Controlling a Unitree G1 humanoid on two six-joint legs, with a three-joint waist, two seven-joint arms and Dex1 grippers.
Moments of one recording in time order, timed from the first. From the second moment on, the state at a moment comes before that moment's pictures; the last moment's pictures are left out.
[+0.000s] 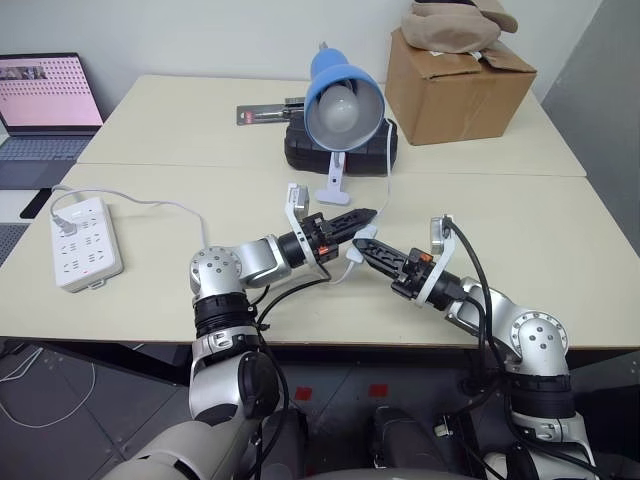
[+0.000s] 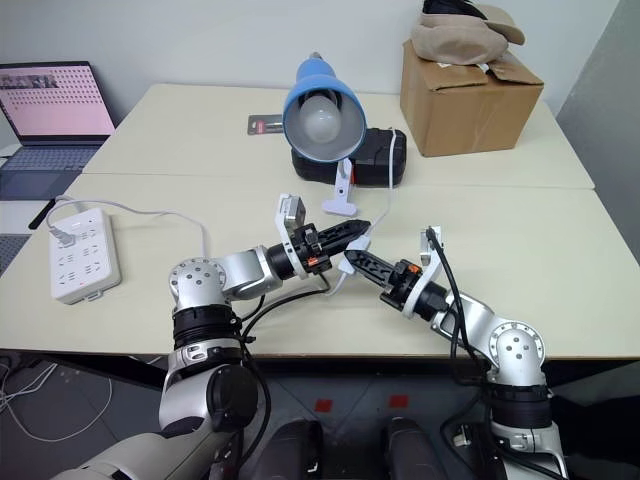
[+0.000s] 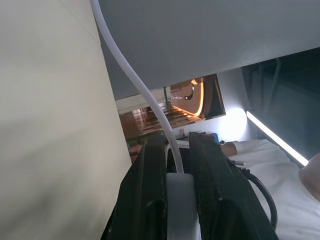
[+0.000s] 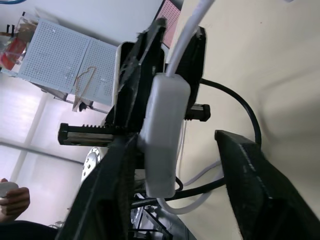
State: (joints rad) left arm -0.79 0.01 0.54 0.36 -0.94 1.43 -0.45; right arm -0.32 -0.23 -0.10 -0.18 1.55 0.97 -0.04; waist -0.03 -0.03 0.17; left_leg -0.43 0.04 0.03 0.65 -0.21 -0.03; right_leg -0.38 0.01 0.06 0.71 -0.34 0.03
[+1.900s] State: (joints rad) left arm -0.85 0.32 0.14 0.44 -0.60 1.03 -0.57; right arm 0.00 -0.59 -0.21 -0.58 1.41 0.84 -0.04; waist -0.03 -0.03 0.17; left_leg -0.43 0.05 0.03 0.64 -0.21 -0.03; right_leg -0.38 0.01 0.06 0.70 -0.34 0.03
